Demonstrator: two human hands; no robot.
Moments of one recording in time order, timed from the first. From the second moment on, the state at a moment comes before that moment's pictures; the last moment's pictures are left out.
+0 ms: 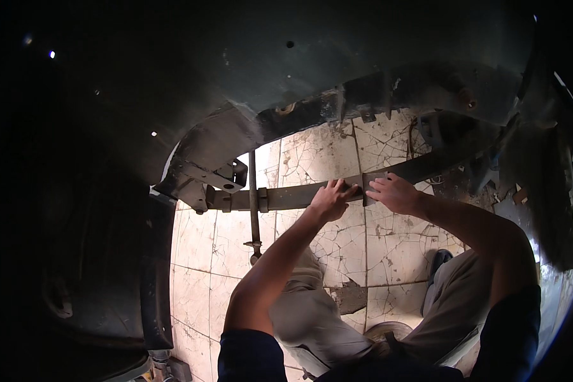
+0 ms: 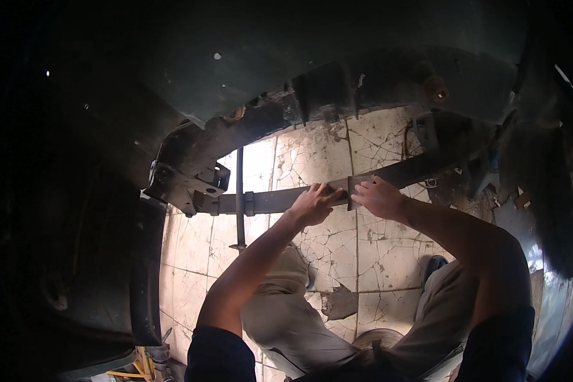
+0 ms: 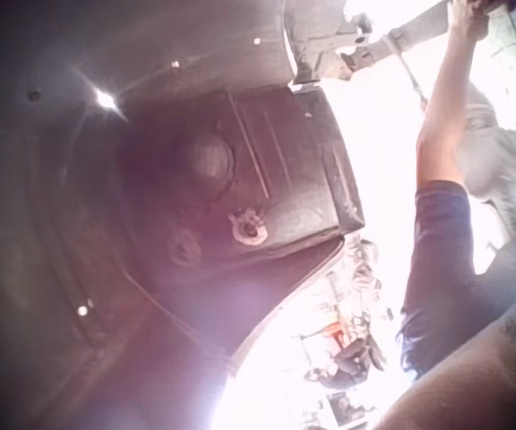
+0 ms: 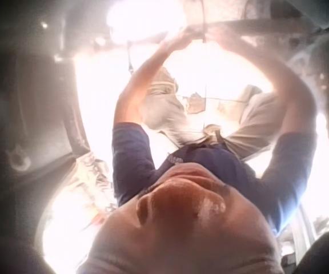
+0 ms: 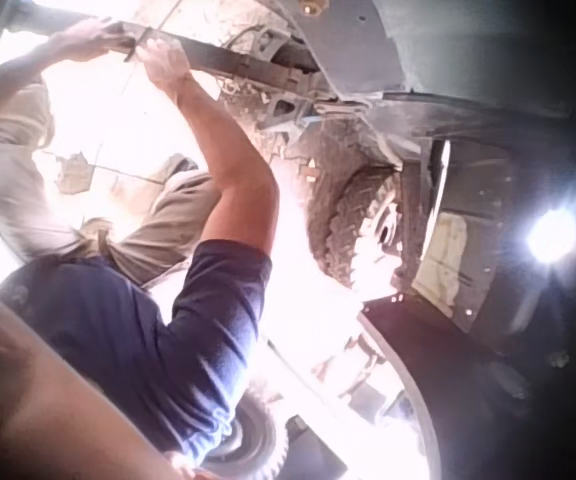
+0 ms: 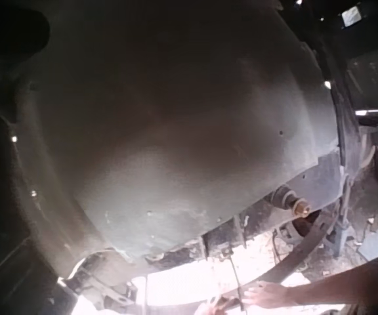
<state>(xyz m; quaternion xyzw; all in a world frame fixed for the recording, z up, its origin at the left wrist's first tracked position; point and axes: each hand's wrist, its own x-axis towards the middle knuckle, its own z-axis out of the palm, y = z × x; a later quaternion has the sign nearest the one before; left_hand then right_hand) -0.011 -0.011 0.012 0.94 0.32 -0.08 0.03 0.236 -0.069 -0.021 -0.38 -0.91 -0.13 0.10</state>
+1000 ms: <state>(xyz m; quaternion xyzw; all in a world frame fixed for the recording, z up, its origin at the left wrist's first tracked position) -0.016 -0.007 0.009 0.95 0.31 -0.05 0.04 0.224 -0.070 -0.014 -0.47 -0.87 -0.12 -0.05</state>
